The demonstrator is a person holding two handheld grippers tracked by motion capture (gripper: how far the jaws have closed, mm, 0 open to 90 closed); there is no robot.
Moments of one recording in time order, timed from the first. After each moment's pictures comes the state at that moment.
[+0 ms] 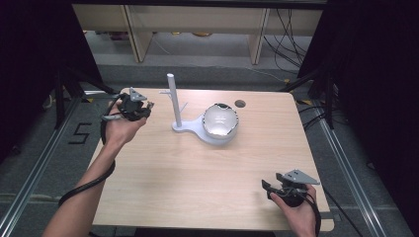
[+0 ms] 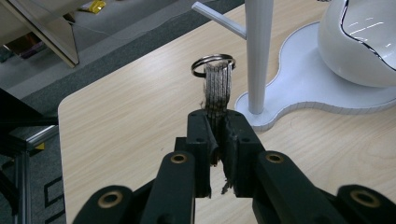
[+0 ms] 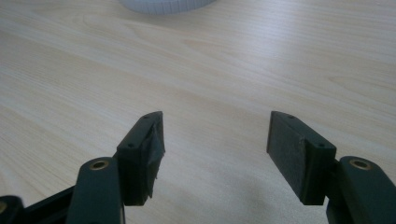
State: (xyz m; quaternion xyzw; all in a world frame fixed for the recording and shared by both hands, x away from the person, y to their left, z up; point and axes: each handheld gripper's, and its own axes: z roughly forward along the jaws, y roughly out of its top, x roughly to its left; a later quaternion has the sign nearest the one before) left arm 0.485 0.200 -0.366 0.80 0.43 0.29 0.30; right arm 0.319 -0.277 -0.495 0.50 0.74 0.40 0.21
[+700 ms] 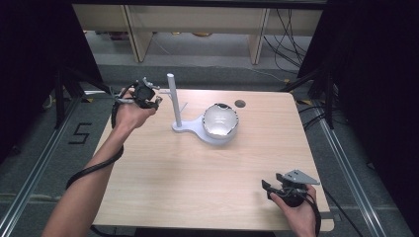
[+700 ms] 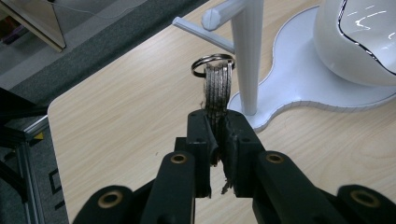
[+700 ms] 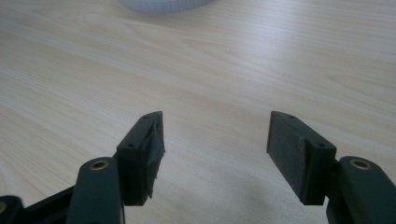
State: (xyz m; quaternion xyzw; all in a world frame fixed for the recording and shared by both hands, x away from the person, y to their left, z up) left arm 0.514 0.174 -0.349 0.83 0.43 0.26 0.25; right arm 0.318 -0.277 -0.495 0.50 0.74 0.40 0.21
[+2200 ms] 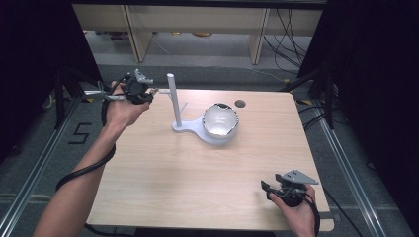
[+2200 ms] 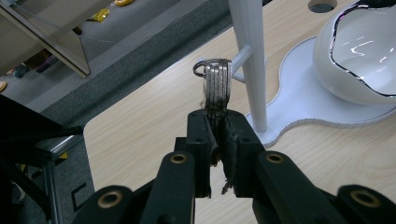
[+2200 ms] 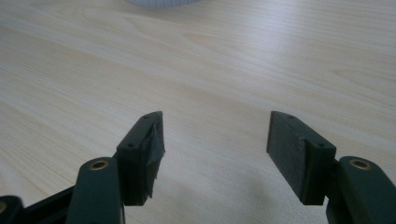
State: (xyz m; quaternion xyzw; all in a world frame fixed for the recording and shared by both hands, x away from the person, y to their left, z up) left arm 0.497 0.182 -0.315 0.82 0.40 0.31 0.28; right arm 0.319 -0.276 -0.497 0.50 0.75 0.39 0.20
